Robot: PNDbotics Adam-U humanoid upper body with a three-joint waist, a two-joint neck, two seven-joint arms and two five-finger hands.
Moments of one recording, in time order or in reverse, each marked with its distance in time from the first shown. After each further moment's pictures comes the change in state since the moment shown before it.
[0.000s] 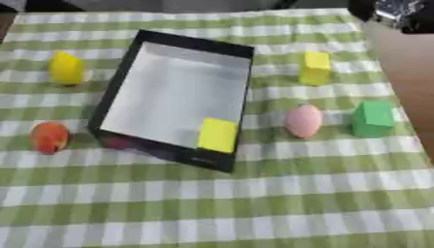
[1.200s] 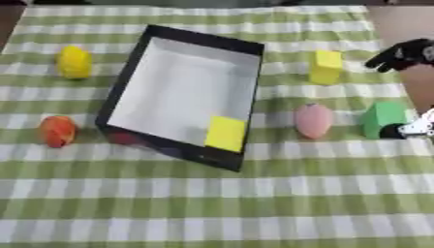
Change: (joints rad) left arm 0.010 -0.005 0.005 -0.007 0.000 0.002 0.006; right arm 0.220 -0.101 0.013 -0.004 0.132 -0.072 0.155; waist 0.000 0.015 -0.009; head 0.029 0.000
